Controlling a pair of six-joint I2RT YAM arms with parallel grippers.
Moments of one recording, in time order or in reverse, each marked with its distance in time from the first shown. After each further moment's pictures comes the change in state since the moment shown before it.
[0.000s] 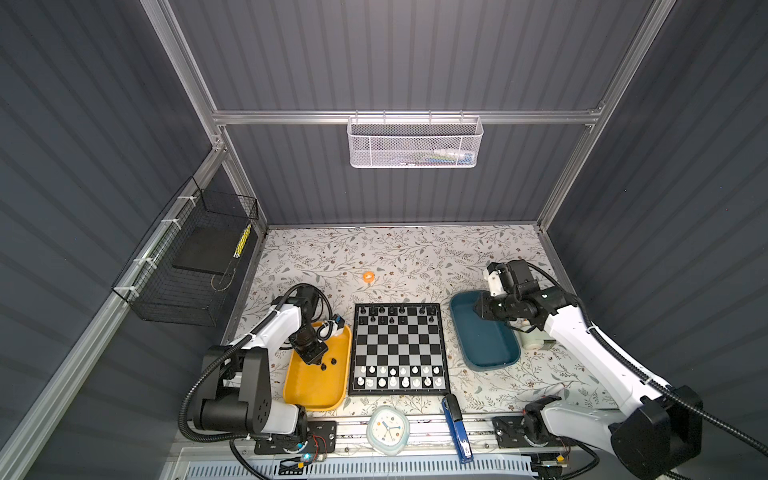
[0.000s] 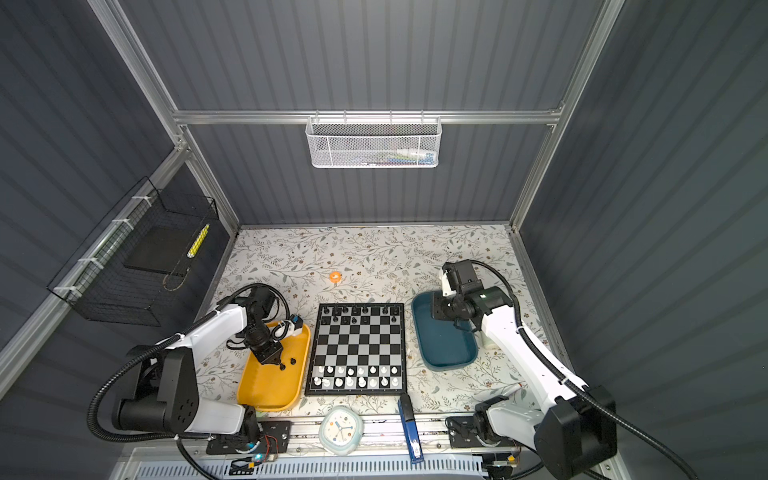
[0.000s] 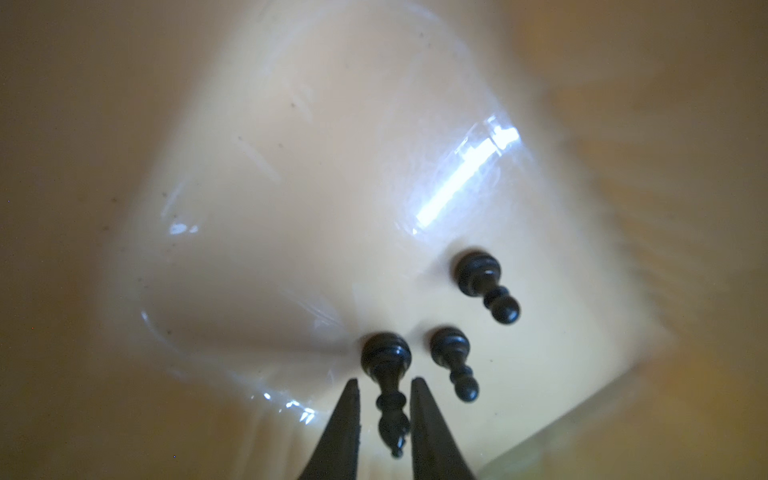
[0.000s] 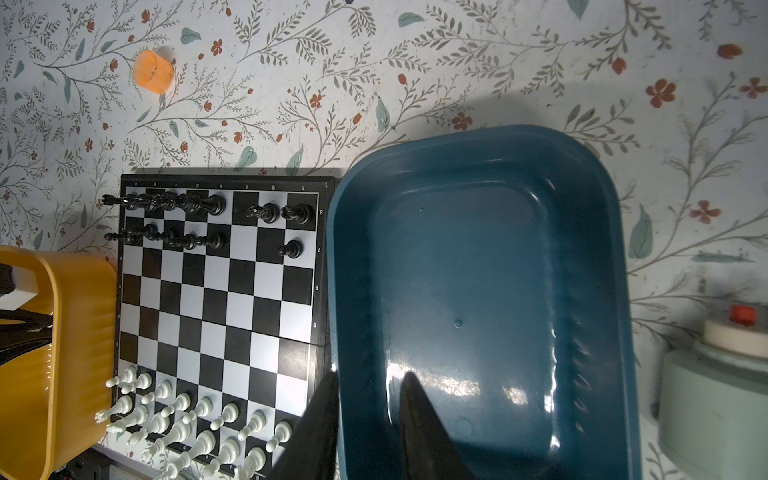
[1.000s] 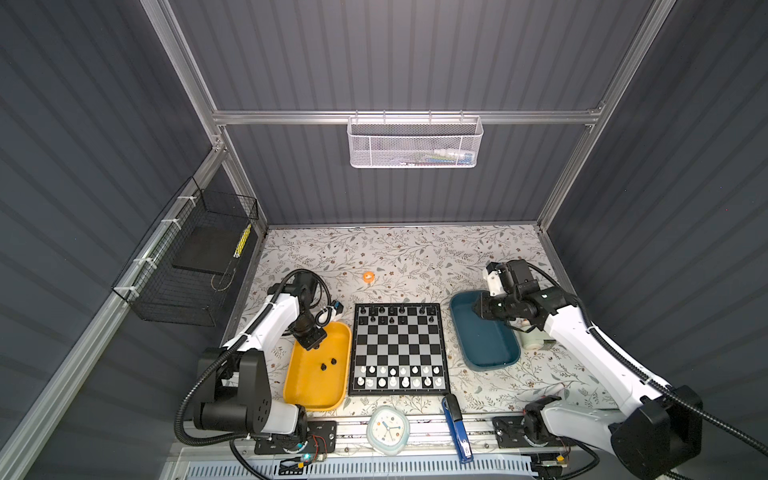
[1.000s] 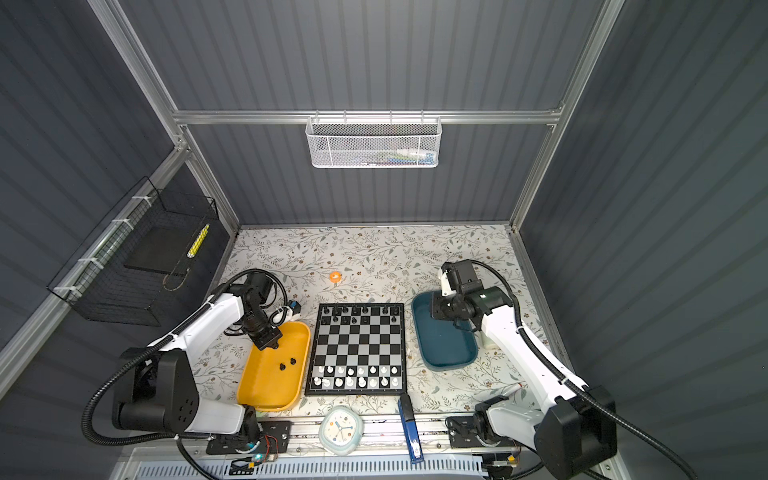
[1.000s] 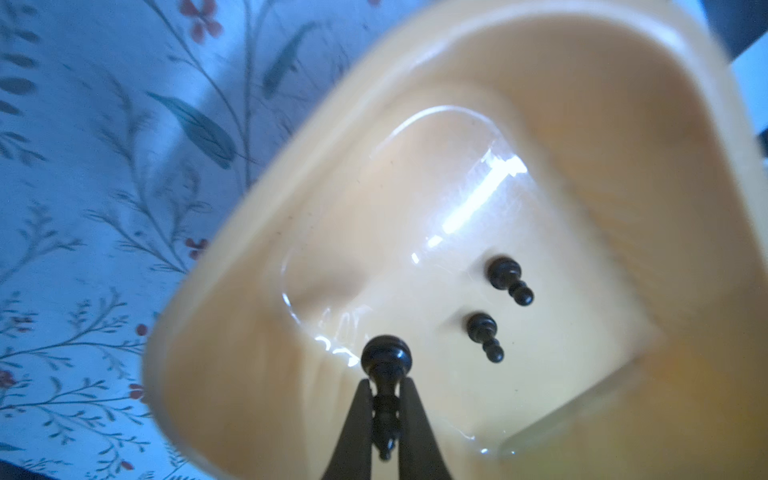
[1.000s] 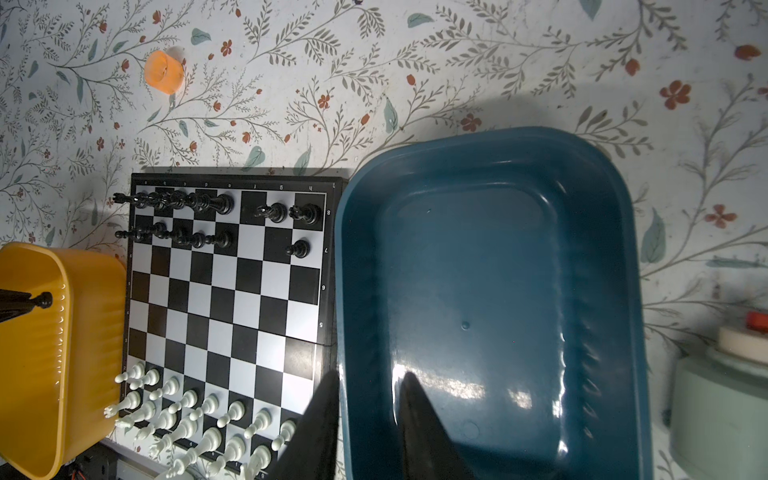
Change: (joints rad) left arm -0.002 0.006 0.194 -0.086 -0.037 0.003; right arm 0.000 0.000 -0.001 0.009 -0.018 -0.001
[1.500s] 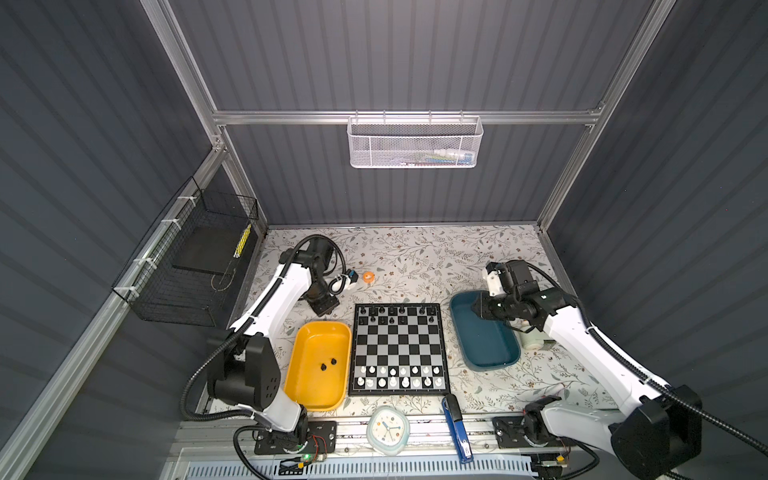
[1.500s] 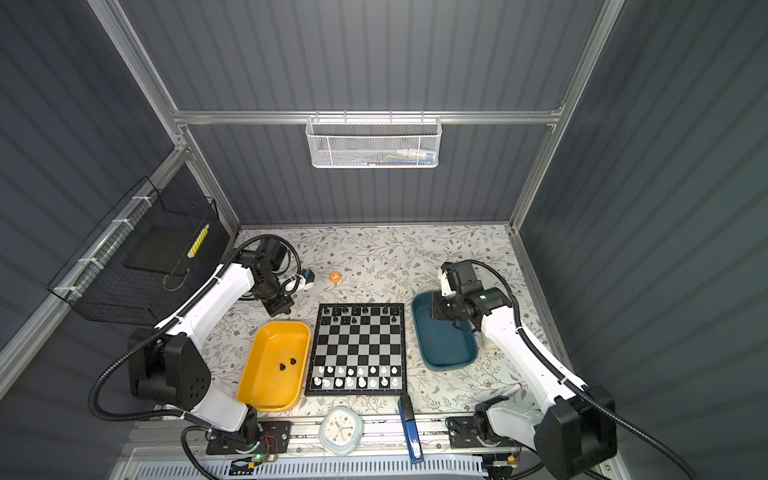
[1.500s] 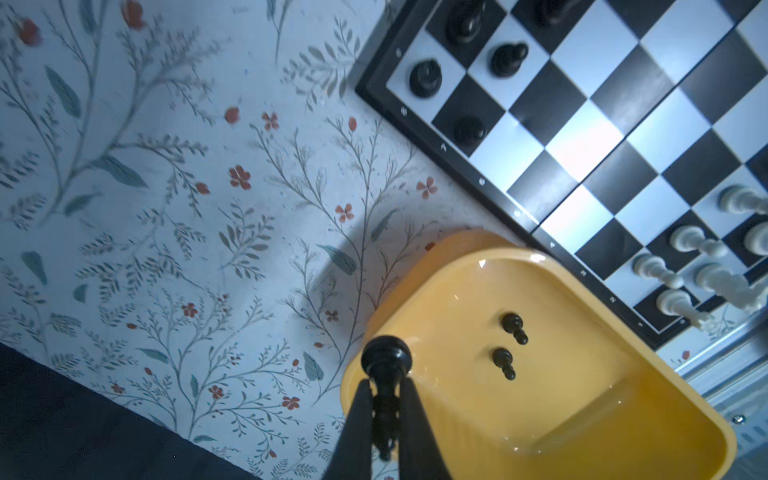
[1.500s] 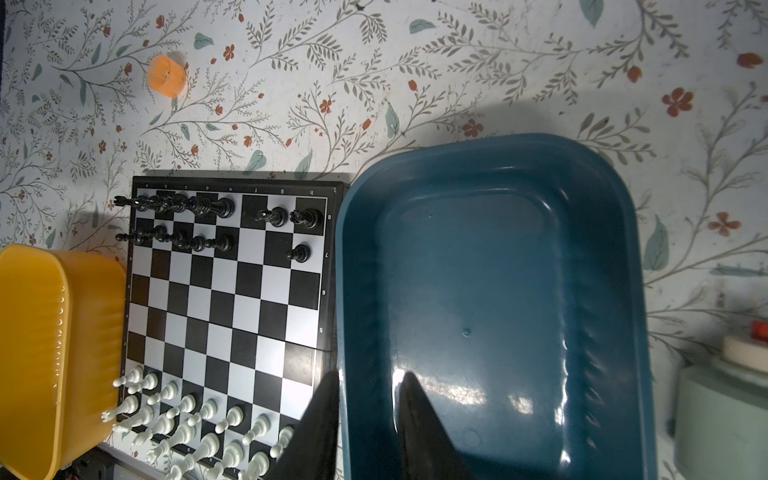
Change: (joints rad) left arm -0.151 0.180 0.442 -0.128 -0.014 -0.016; right arm 0.000 0.000 -0.019 0.024 0.000 -0.003
